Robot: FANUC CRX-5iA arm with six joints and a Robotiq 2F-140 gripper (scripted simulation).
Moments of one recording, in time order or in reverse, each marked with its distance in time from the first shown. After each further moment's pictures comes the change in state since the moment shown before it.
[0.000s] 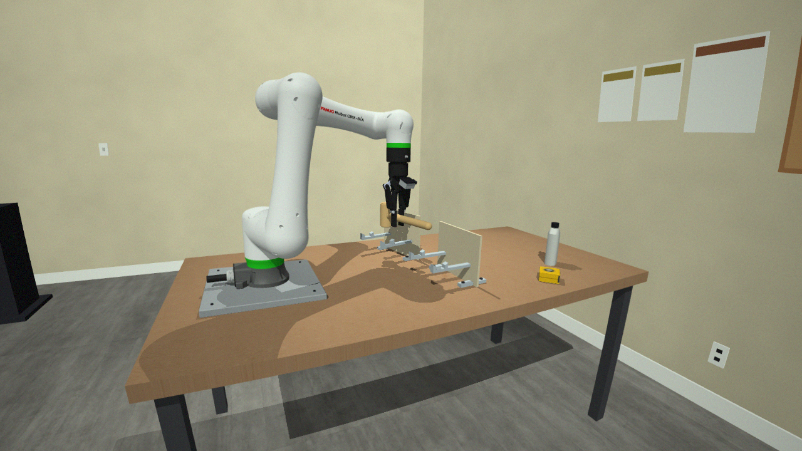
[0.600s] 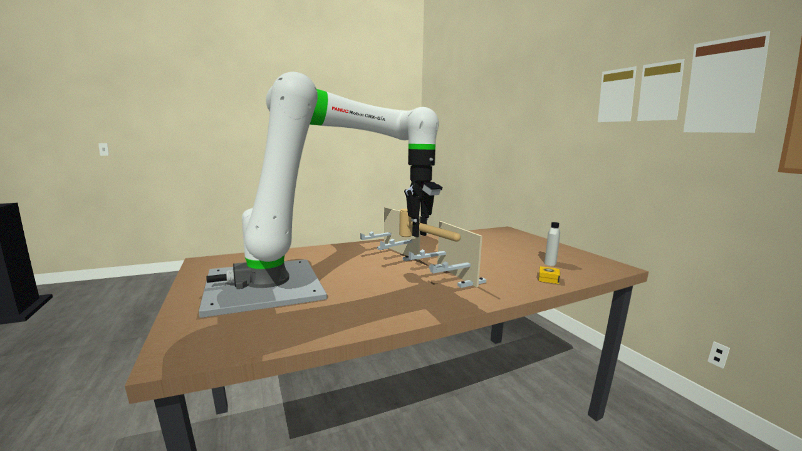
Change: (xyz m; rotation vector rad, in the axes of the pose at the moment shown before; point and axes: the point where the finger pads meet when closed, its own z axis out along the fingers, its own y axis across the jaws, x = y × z) arm 0.155 0.019 0.004 -0.001 -0.001 0.000
